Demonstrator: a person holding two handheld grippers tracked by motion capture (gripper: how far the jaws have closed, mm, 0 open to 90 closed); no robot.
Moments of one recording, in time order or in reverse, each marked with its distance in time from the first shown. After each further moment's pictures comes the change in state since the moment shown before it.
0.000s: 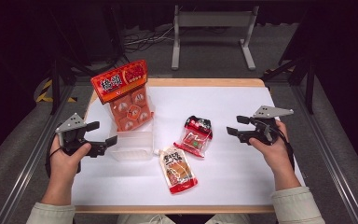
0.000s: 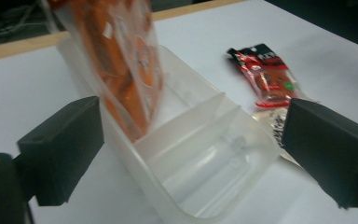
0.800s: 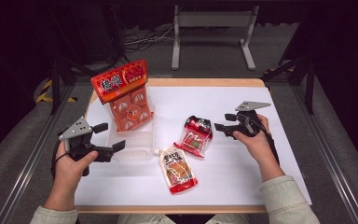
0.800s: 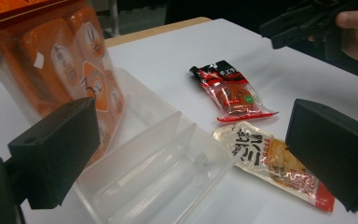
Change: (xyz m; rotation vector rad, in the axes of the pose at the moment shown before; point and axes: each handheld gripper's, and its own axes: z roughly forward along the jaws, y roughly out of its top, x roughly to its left) left arm -0.025 0.004 0.005 -0.072 -0.054 0.068; right arm -0.006 0.006 0.054 0.098 -0.020 0.052
